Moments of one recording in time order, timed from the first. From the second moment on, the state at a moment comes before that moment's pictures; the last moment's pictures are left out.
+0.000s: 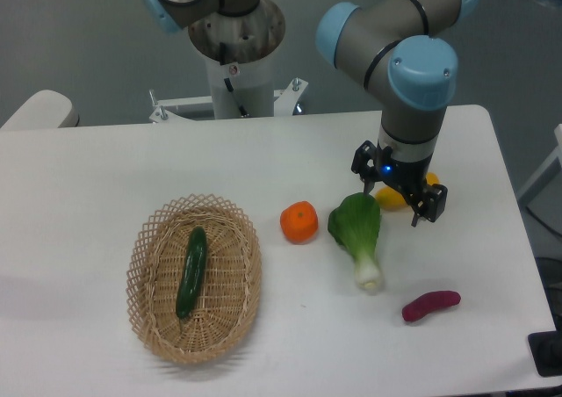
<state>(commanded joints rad) 2.64 -1.89 -1.55 -1.15 1.56 1.37</state>
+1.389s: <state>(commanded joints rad) 2.17 -1.99 -1.63 -1.10 1.56 0.31</state>
